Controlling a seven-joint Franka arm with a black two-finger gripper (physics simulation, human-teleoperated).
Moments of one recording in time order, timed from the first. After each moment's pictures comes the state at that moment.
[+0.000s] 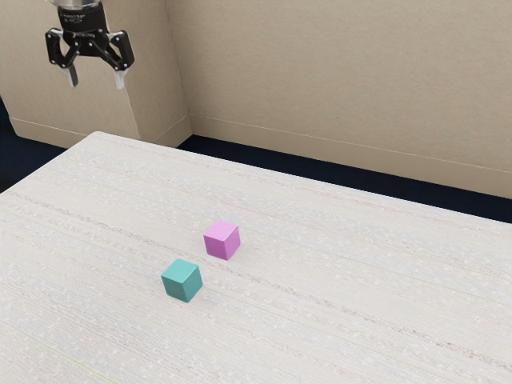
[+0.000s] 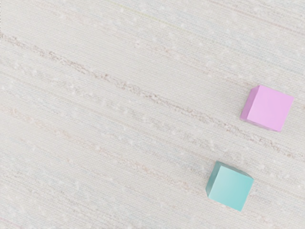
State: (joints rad) arm 0.00 0.19 0.16 -1.12 0.07 1.31 -0.20
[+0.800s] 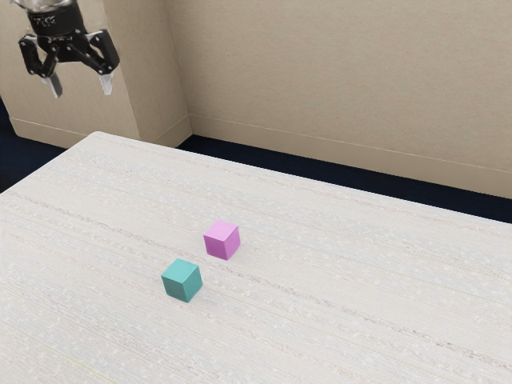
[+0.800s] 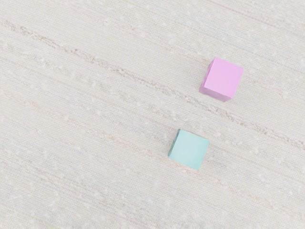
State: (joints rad) arm 0.00 -0.16 0.09 -1.52 0.03 1.40 -0.30
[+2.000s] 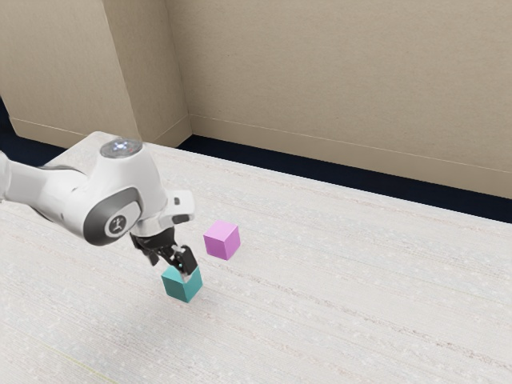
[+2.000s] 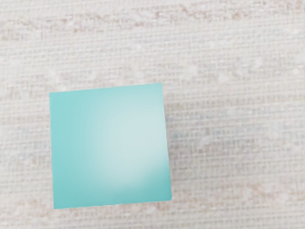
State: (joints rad) arm 0.00 -0.07 -0.07 -2.47 0.06 2.52 -0.03
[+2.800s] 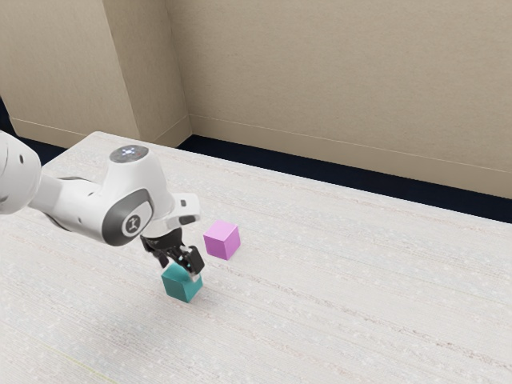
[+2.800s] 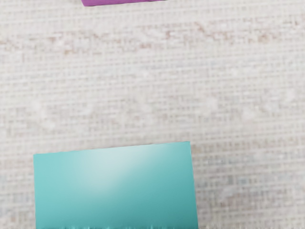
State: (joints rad) arm 0.00 0.09 -0.04 -2.38 -0.02 2.58 0.07
